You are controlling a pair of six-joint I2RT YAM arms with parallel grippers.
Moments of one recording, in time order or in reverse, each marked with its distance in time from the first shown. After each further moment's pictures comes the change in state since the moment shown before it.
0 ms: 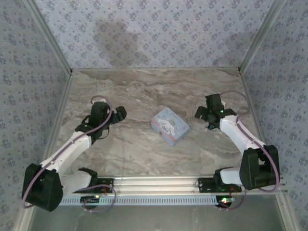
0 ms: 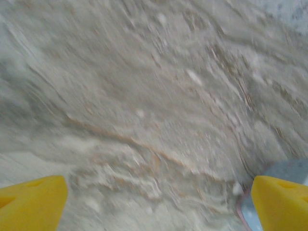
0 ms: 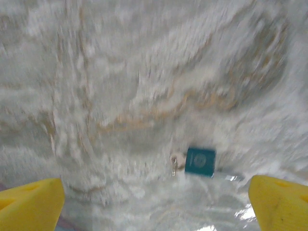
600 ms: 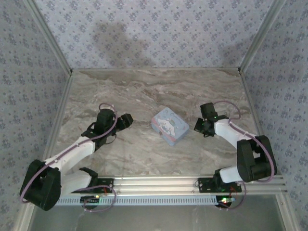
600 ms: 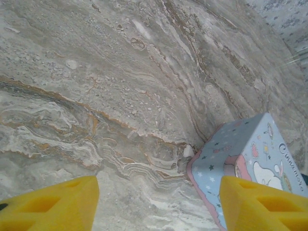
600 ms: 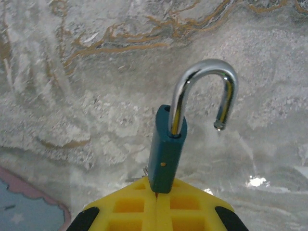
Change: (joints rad) left arm -0.120 0.006 -0.156 0.211 0.169 -0.170; right arm 0.035 0.094 -0.175 0.124 -0.164 0.020
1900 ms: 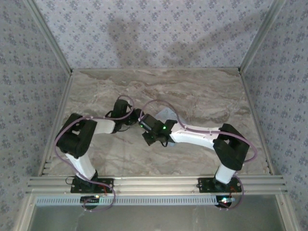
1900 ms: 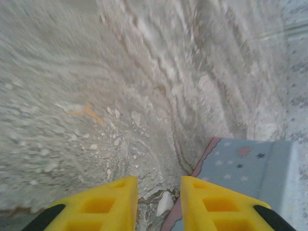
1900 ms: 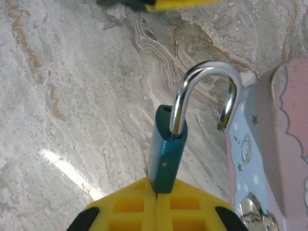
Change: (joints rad) left arm 0.023 0.630 0.211 0.394 0.287 -0.145; right arm 0.809 0.274 0.413 0.001 0.107 -0.298
